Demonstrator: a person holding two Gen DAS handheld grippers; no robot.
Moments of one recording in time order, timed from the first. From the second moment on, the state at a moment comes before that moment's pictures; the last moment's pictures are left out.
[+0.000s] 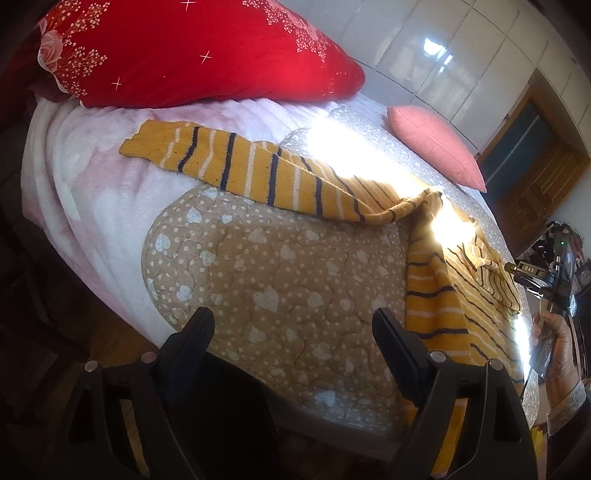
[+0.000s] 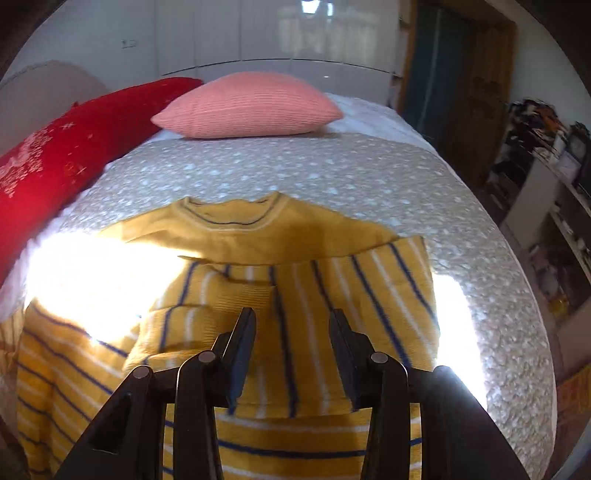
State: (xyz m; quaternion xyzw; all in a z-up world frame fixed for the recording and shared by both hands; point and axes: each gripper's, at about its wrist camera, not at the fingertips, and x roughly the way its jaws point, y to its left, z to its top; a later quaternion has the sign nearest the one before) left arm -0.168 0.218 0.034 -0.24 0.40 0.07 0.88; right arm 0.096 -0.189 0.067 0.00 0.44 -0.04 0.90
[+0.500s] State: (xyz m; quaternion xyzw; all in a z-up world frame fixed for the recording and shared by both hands) left arm -0.176 0.243 0.032 -0.26 0.40 0.11 0.87; right arm 0.110 0.037 0.065 -0.09 0.47 0.28 0.84
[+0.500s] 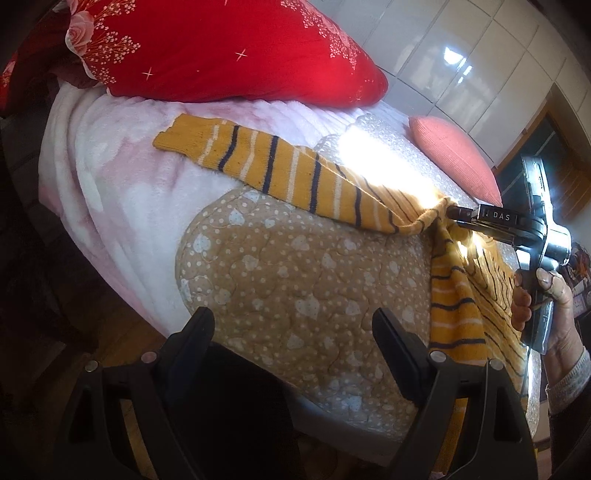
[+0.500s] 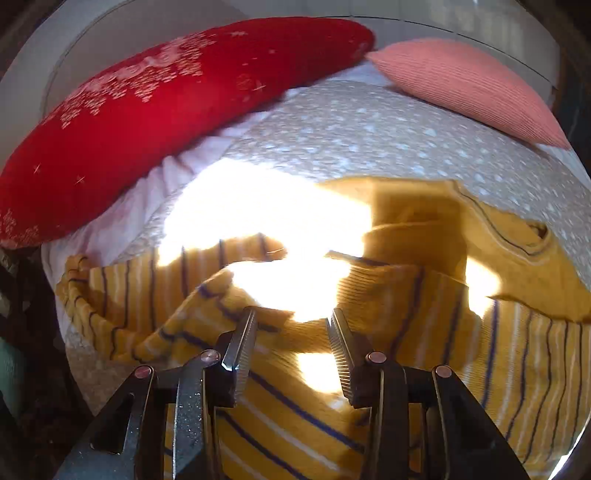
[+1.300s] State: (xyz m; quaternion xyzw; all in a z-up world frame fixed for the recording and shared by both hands) left arm -0.066 0.363 0.026 -0.39 0.36 0.17 0.83; right arm -0.031 -0.209 0.066 0.03 0.42 0.09 0.90
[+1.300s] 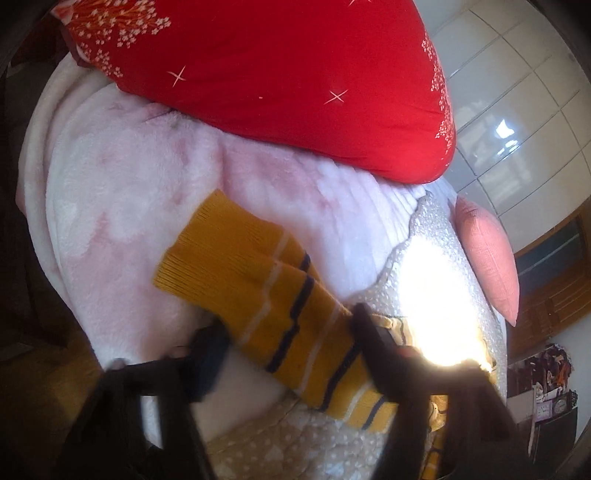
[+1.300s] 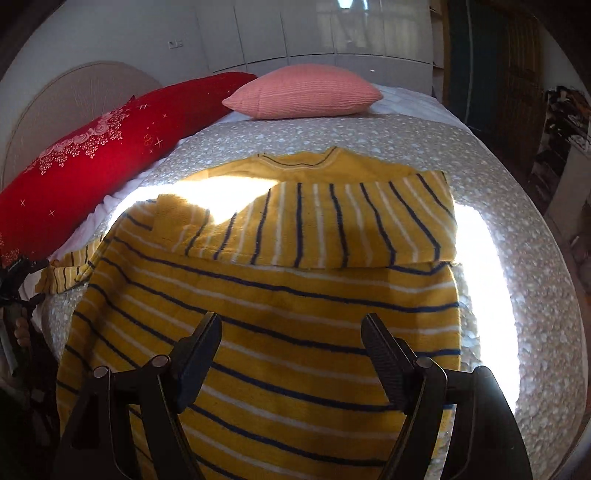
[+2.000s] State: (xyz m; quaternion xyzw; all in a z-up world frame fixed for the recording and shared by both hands) left arm 0.100 0.044 0.252 -0.12 0.31 -0.07 0.94; right arm -0.081 -0.303 0.038 0.19 0.37 0.06 0.91
